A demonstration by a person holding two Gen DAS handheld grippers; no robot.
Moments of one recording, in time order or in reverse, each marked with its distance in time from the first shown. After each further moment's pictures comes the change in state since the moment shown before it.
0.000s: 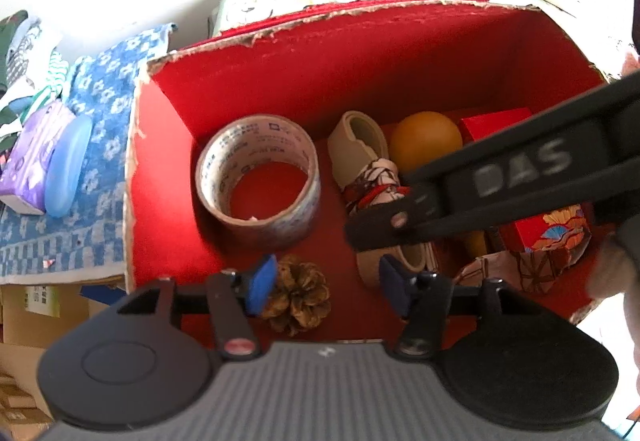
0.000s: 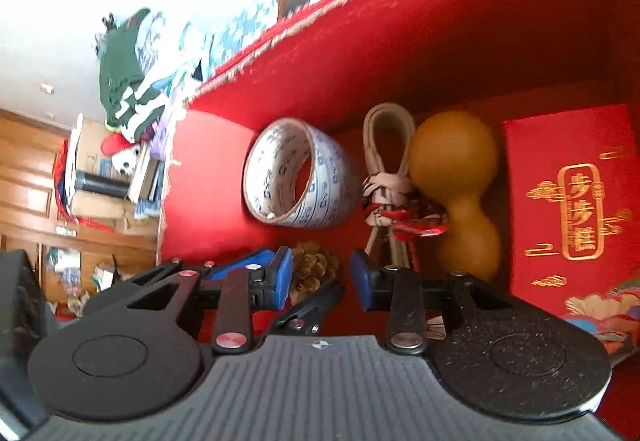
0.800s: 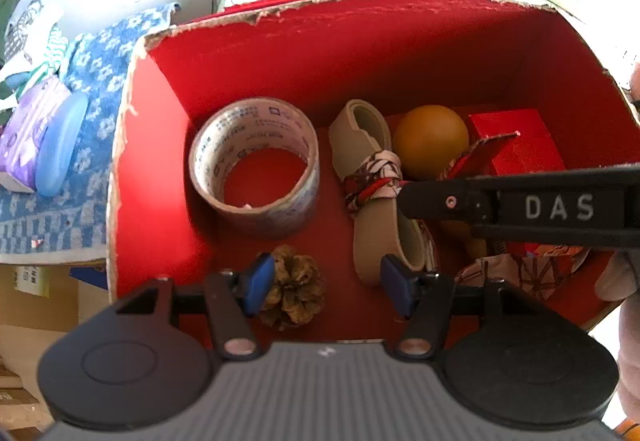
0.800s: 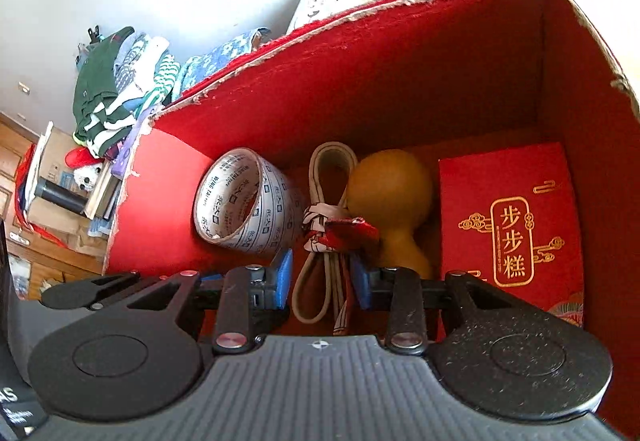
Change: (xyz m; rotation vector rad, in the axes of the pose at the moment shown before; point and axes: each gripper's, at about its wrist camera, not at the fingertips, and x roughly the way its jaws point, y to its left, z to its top) left arm 0.013 0.003 -0.001 -0.055 0.030 -0.027; right arm 0.000 0.000 -0.013 -0.141 -0.150 -0.150
